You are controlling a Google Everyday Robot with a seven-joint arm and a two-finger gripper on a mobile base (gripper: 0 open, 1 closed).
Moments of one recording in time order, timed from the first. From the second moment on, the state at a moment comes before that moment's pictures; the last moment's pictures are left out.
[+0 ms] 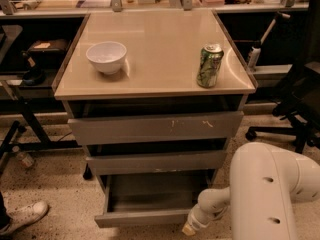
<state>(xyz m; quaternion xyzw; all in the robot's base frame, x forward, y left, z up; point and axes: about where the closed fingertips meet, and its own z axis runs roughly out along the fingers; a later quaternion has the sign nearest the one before) 0.419 -0.121 0.184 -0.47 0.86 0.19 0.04</state>
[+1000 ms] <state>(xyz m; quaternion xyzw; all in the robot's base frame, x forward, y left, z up) 0.452 -0.121 0.168 -0.47 0.87 0.16 0.05</state>
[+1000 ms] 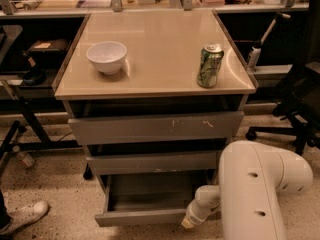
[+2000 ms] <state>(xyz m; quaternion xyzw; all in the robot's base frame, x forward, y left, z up) 0.452 -0.121 0.168 -0.47 0.87 0.16 0.06</state>
